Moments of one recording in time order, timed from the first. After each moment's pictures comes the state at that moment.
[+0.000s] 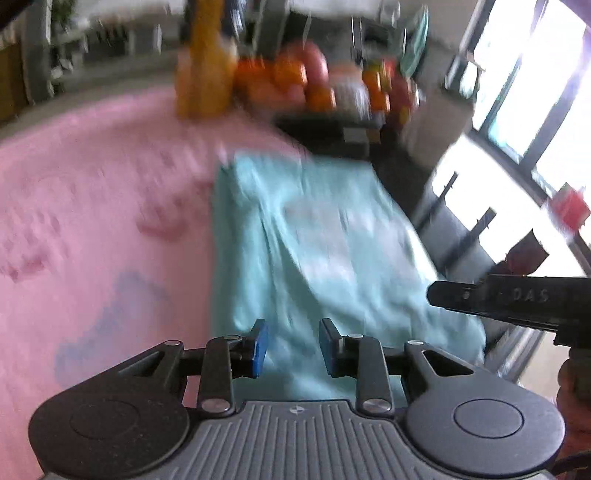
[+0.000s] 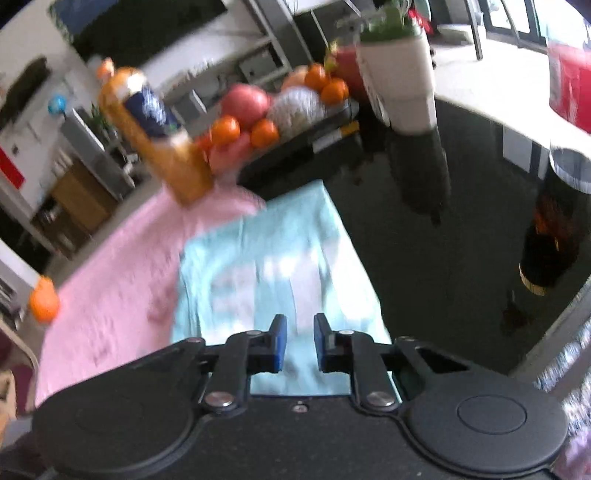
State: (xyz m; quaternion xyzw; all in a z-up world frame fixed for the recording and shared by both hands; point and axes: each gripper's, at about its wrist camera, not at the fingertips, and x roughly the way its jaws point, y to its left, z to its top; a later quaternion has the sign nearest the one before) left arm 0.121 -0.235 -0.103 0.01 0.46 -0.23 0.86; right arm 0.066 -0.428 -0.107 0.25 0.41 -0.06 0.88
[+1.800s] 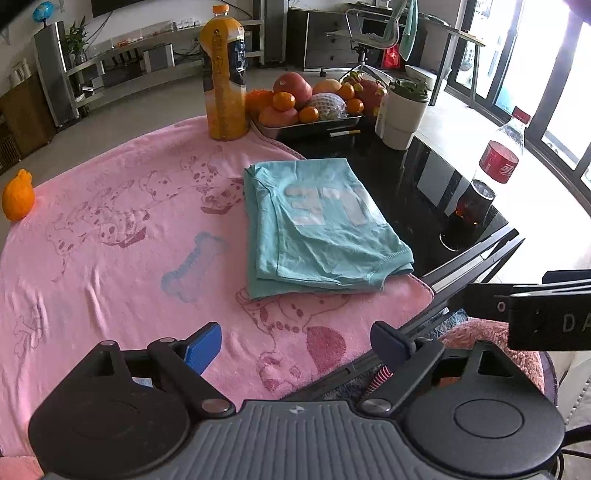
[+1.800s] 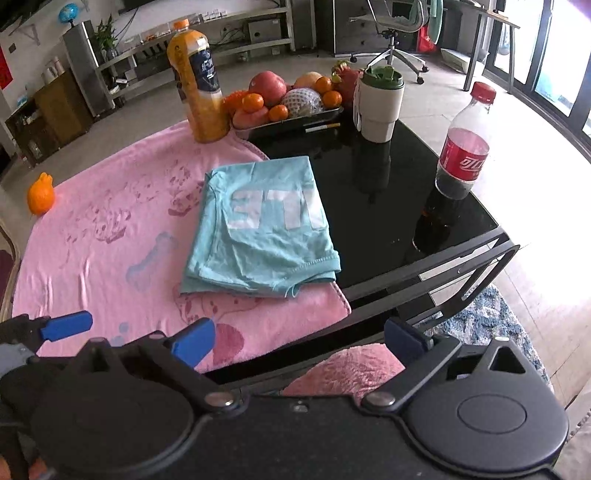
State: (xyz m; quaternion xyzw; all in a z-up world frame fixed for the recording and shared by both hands) left arm -0.022 -0.202 0.024 0.08 0.45 -0.19 0.87; right arm -0.074 -0.363 0.035 0.11 0.48 -0.10 0.87
